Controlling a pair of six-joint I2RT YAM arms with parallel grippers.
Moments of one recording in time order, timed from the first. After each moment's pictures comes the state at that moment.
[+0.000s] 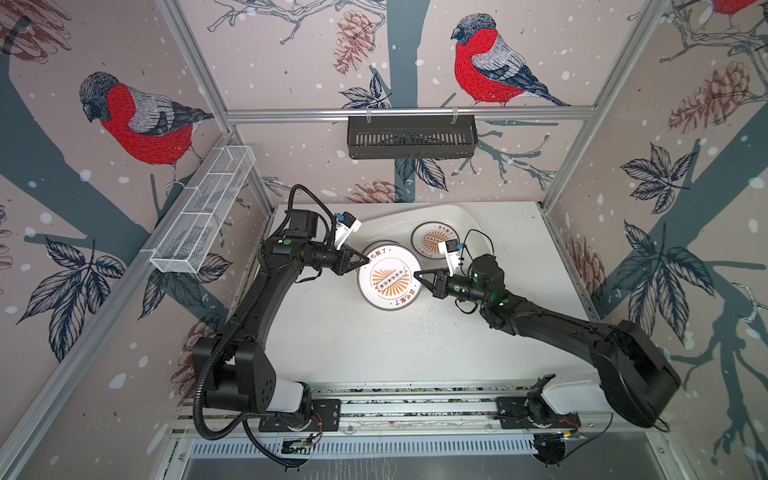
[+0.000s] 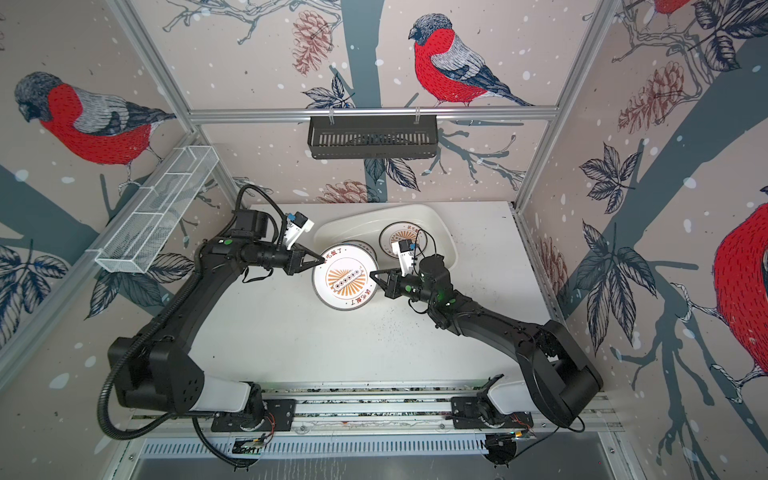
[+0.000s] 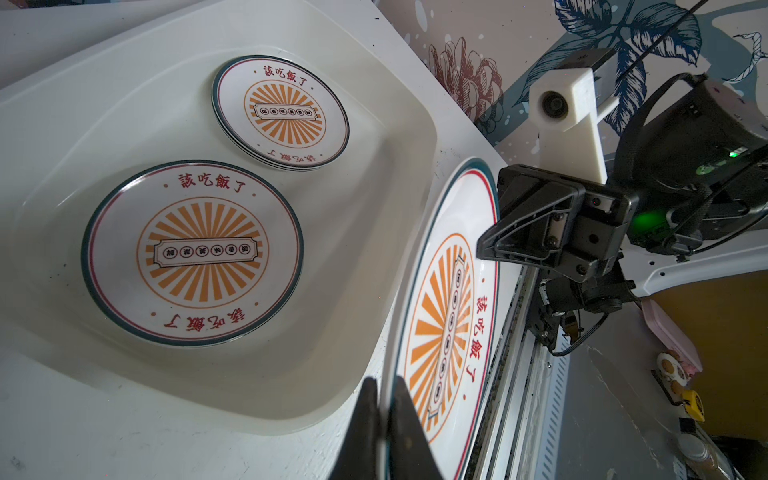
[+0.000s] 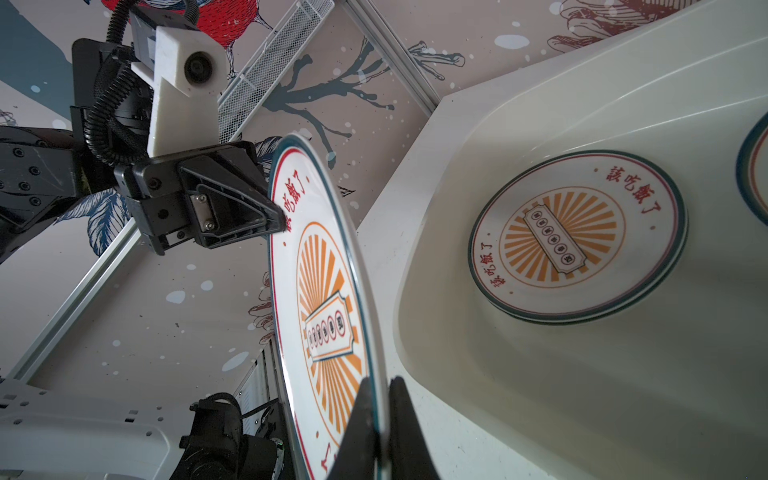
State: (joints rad) left arm -0.11 1.42 1.28 -0.82 0.91 0.26; right arm 0.65 1.37 0.66 0.52 -0.52 0.66
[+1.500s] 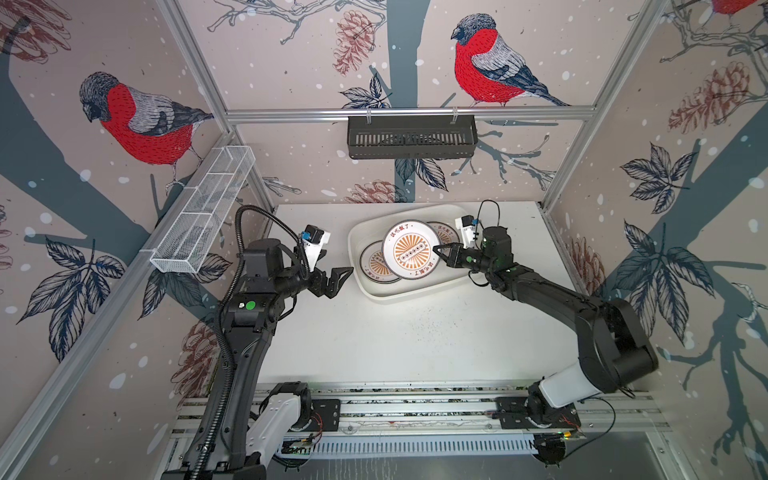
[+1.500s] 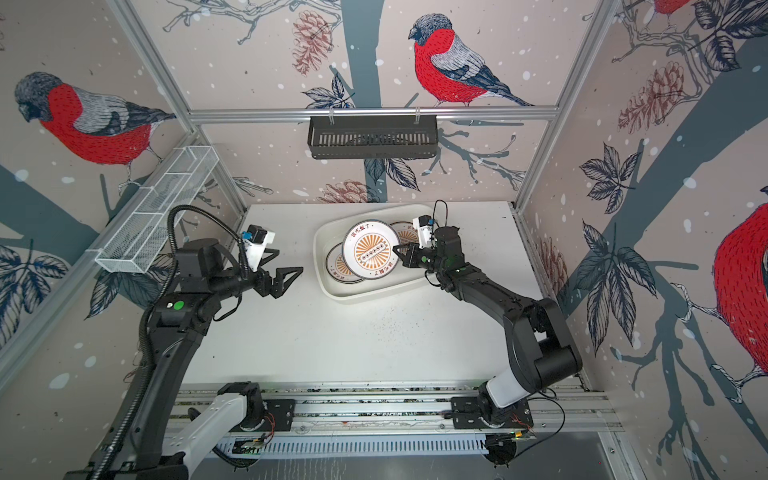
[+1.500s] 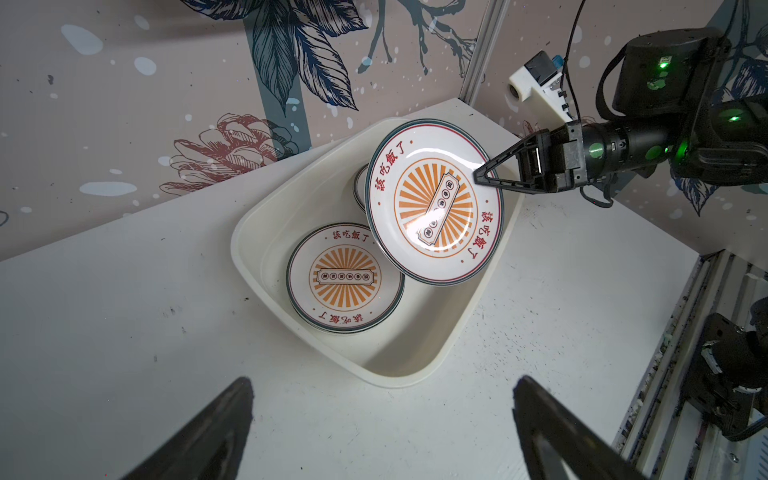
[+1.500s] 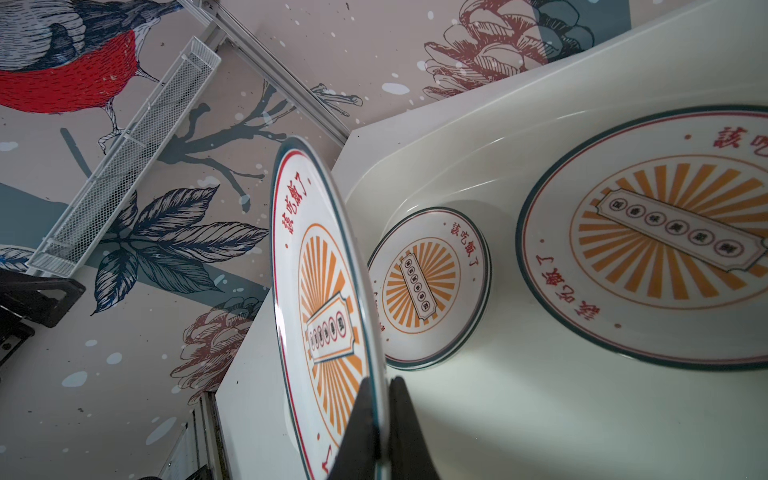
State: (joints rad) left arm -0.01 0.91 1.03 -0.63 0.66 0.24; right arm 0.39 1.57 0.91 0.28 -0.59 0.56
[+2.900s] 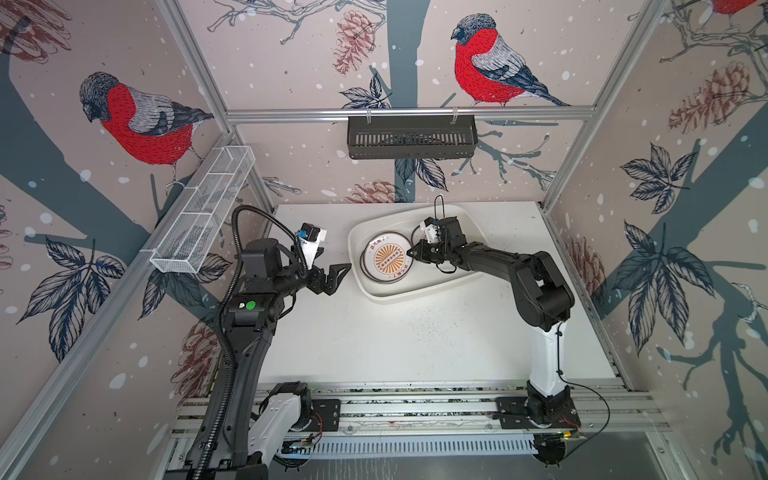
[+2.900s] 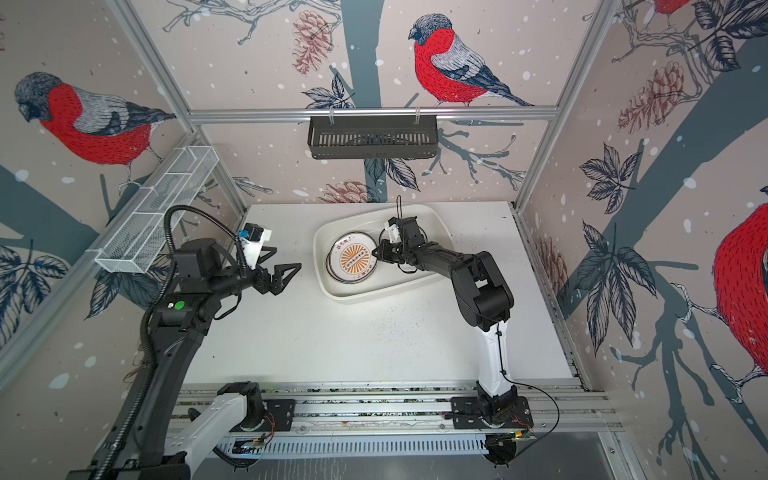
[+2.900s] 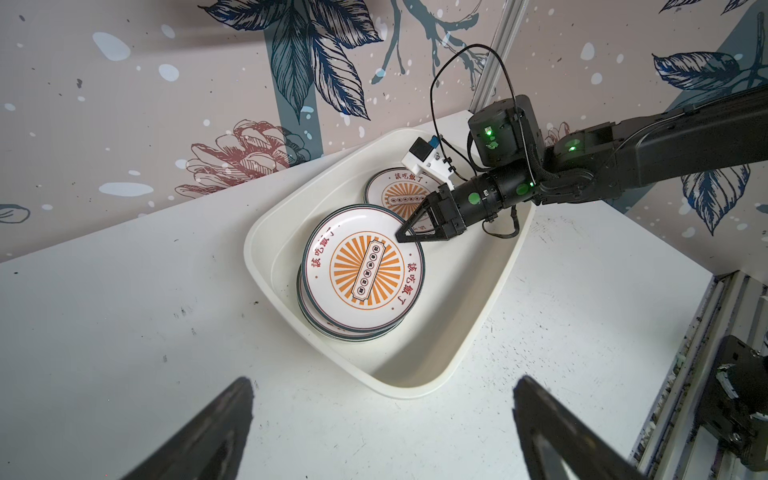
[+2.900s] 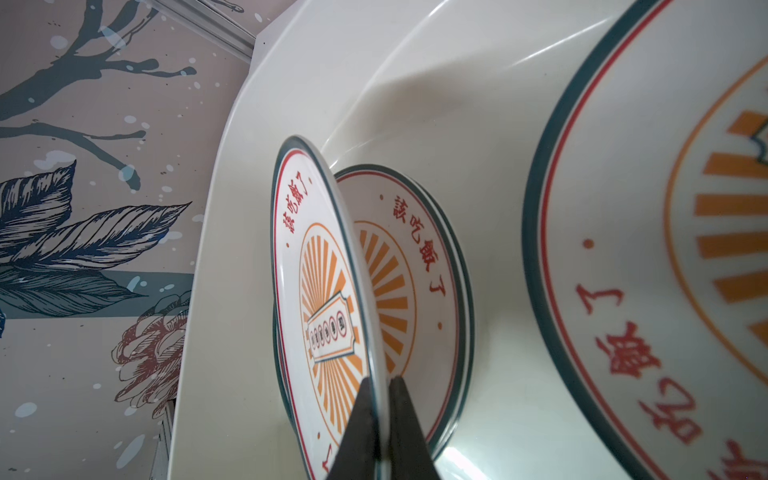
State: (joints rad) left arm 0.01 0.92 1.01 -0.59 0.67 0.21; right arm 0.49 2.10 1.40 0.02 -0.55 0.58
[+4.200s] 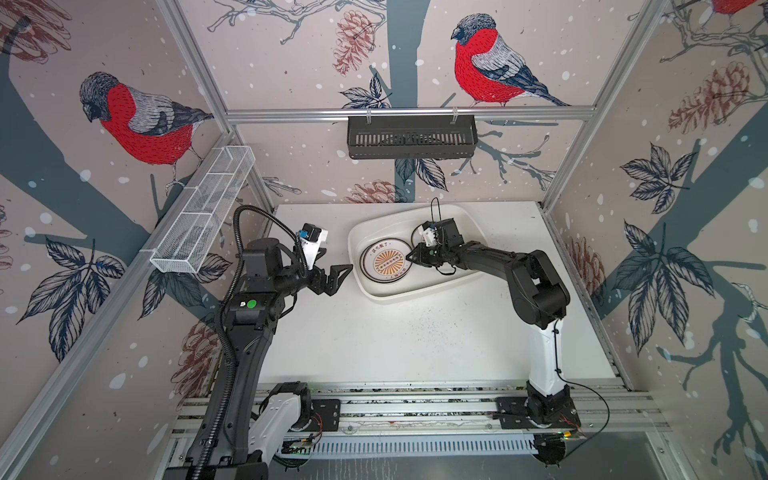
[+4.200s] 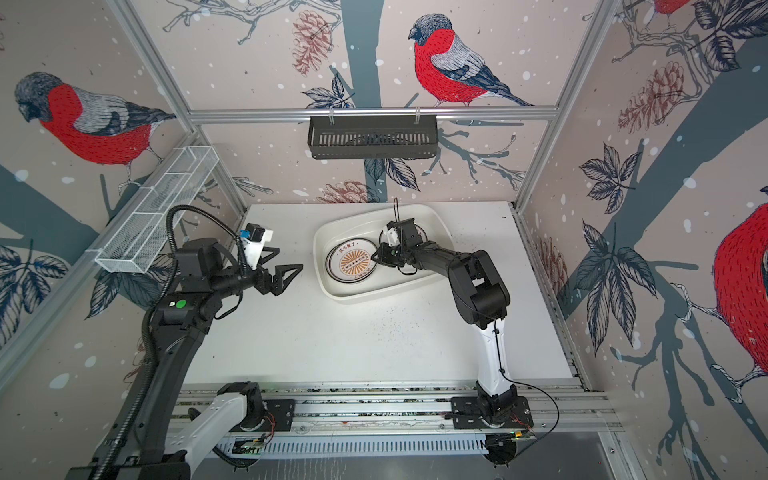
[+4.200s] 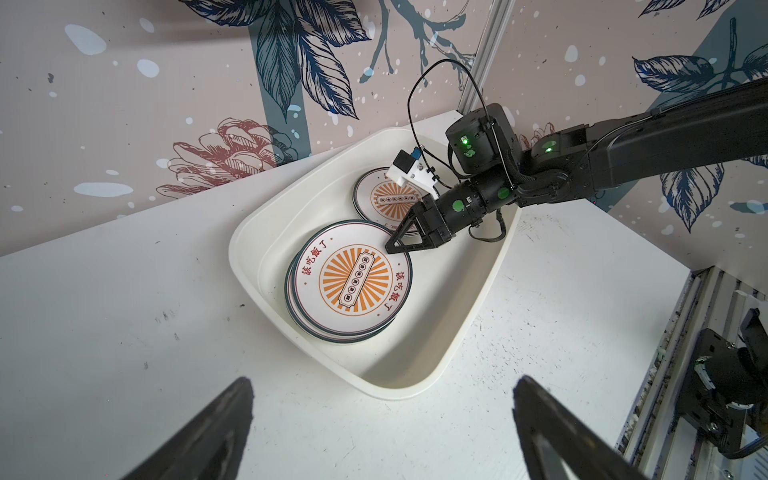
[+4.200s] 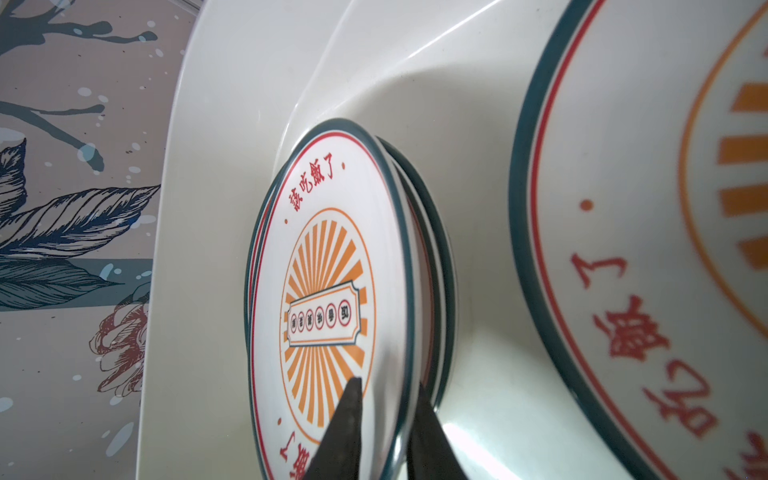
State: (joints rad) left arm 0.01 0.92 1.01 -0.59 0.70 0.21; right arm 0.49 2.12 1.43 -0.08 -0.55 0.55
